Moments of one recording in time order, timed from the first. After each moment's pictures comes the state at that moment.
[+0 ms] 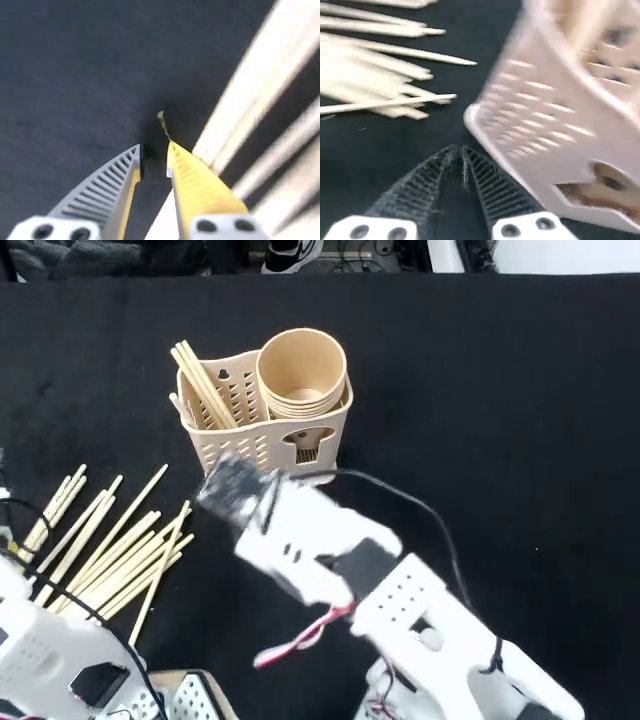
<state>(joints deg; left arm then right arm) -59.9 16.7 28.4 54.2 -57.1 -47.9 -45.1 52.3 46.2 18.7</state>
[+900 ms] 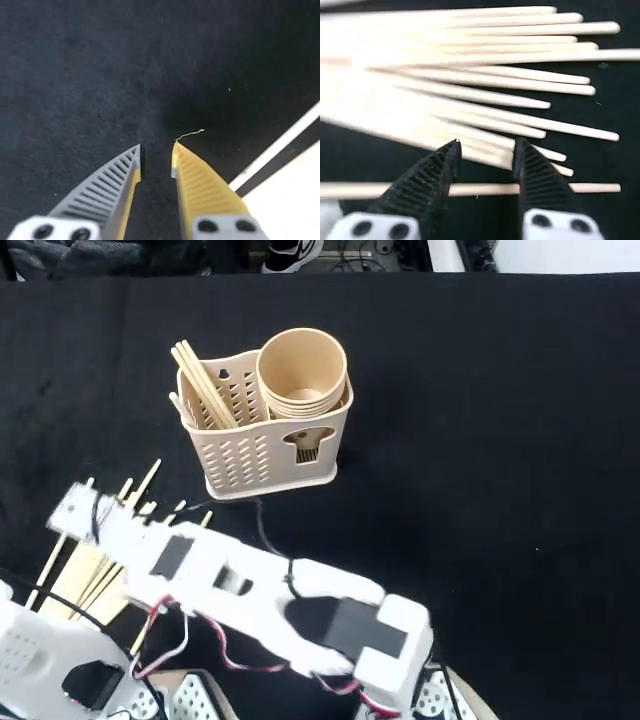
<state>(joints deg) -67.3 11.7 6.7 70.5 -44.0 -65.0 18.4 12.4 41.0 -7.0</state>
